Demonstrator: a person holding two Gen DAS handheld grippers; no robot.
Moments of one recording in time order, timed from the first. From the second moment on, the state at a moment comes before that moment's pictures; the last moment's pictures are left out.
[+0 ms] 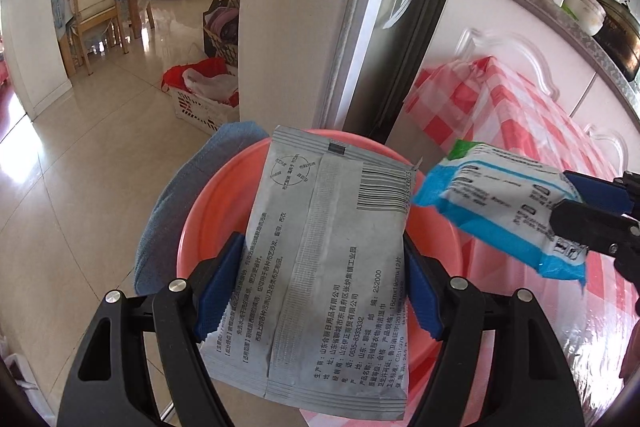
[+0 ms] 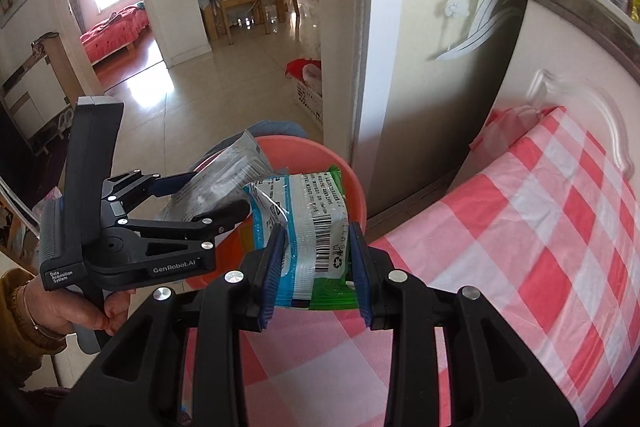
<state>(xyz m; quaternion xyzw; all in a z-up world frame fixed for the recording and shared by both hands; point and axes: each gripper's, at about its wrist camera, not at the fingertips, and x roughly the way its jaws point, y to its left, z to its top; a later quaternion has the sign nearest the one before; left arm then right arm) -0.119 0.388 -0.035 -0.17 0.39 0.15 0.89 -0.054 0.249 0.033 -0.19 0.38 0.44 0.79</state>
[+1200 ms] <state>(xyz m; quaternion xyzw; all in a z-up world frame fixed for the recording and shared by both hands) -0.117 0.390 -0.039 -0.14 0.40 0.19 0.89 -0.033 0.233 0.029 -0.15 0.39 0.40 0.82</state>
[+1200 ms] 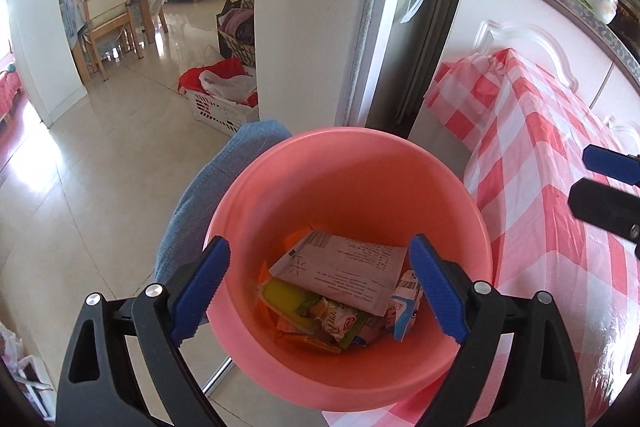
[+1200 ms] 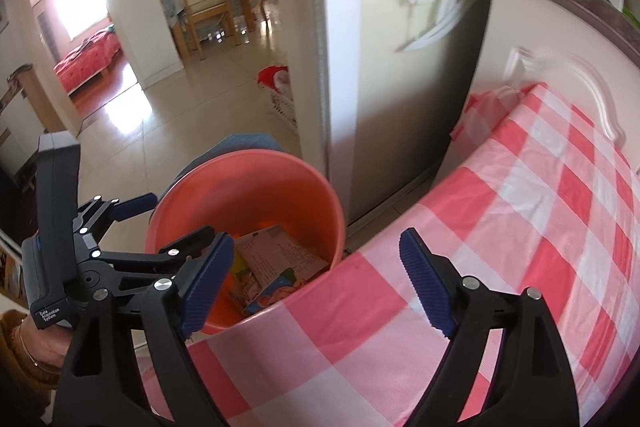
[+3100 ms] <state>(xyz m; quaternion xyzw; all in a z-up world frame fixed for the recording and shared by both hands) -0.123 0.201 0.112 0.02 0.26 0.09 0.96 -0.076 -0.042 0.115 0.05 0.30 0.17 0.94</state>
